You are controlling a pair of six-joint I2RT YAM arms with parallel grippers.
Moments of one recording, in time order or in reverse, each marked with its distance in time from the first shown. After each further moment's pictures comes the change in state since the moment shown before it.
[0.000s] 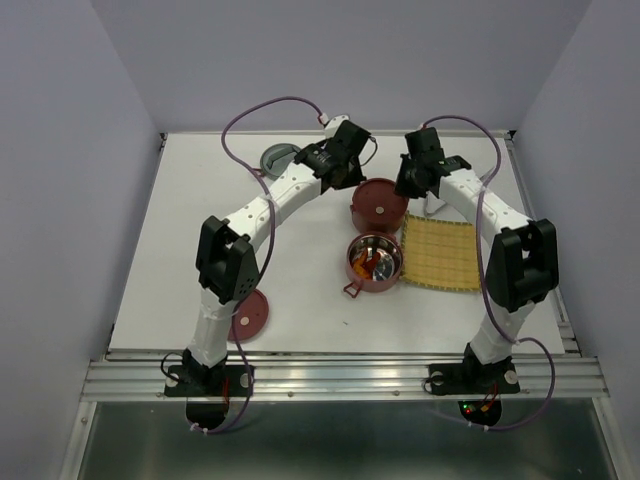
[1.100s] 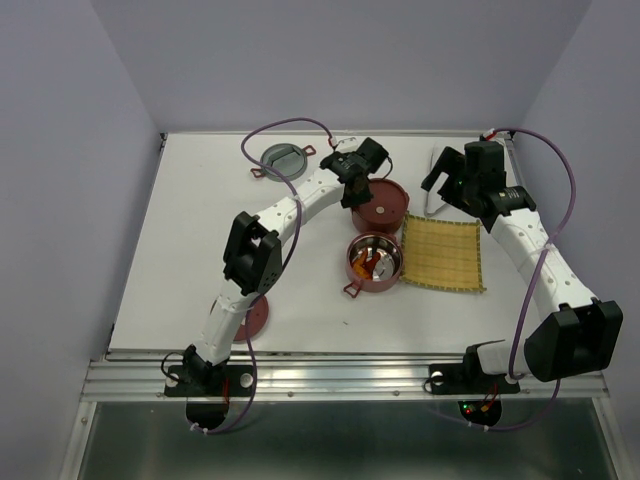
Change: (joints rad) left arm -0.040 0.217 0.164 -0.198 -0.060 -0.145; right arm -0.146 -0.459 -0.283 0.035 0.024 0.101
